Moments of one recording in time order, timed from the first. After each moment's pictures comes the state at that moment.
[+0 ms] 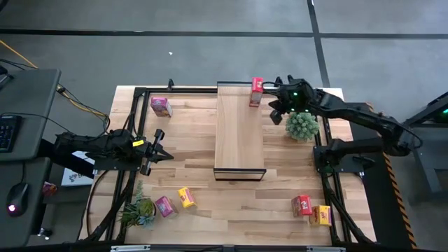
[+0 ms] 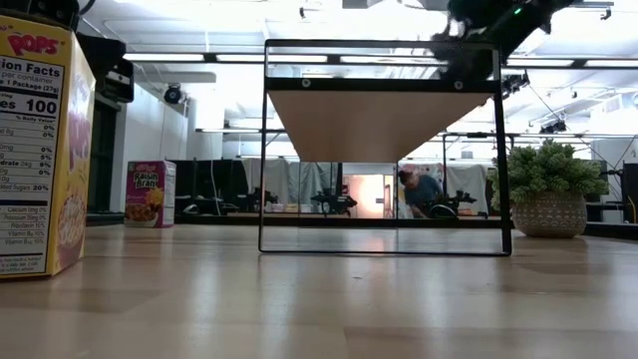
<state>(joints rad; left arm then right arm) -0.09 0.01 0.01 0.04 0.17 0.09 -0.55 1.07 0.89 -0.50 -0.01 0.07</state>
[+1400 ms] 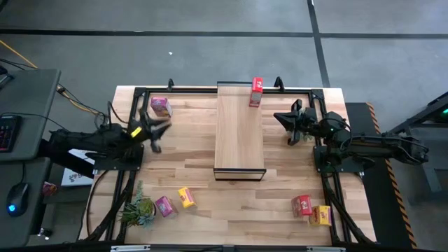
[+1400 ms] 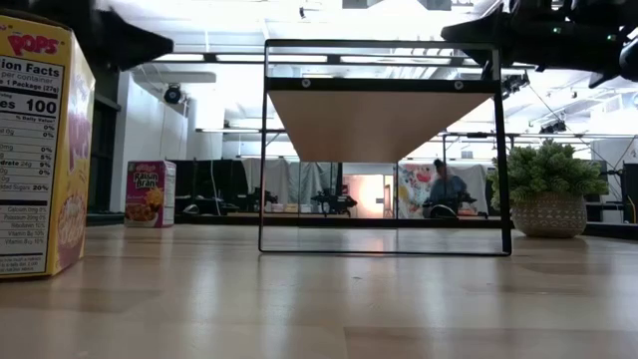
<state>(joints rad) -0.08 0.17 0.19 0.14 -0.59 0.21 -0.32 0.69 0.21 0.77 -0.09 0.13</state>
